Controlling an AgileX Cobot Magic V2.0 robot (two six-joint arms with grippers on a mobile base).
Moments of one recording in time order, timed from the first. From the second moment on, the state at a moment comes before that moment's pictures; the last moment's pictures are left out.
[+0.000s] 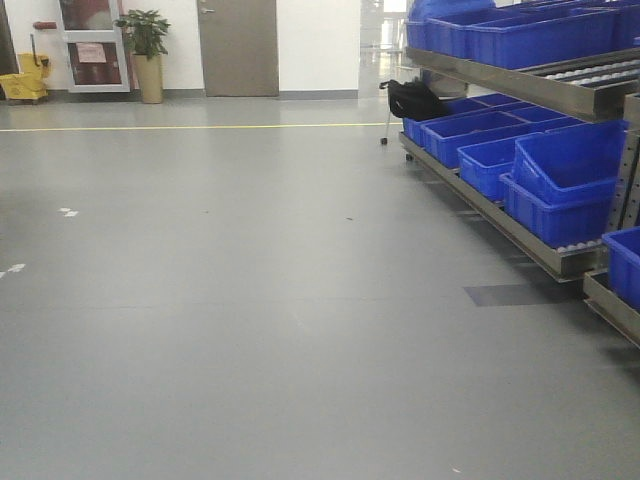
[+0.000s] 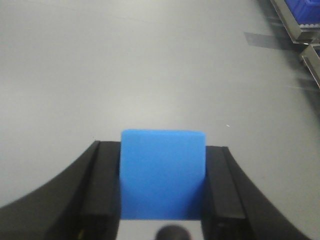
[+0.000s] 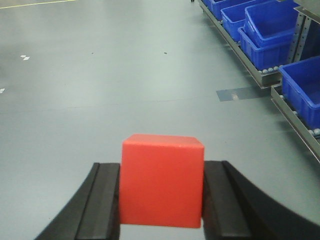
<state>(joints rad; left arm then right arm) -0.23 0.67 -0.54 0.07 0.54 -0.41 0.05 0.30 -0.49 0.06 0.53 0.10</state>
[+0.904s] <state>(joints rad) -0.23 0.67 -0.54 0.07 0.54 -0.41 0.05 0.30 -0.49 0.06 0.53 0.10</state>
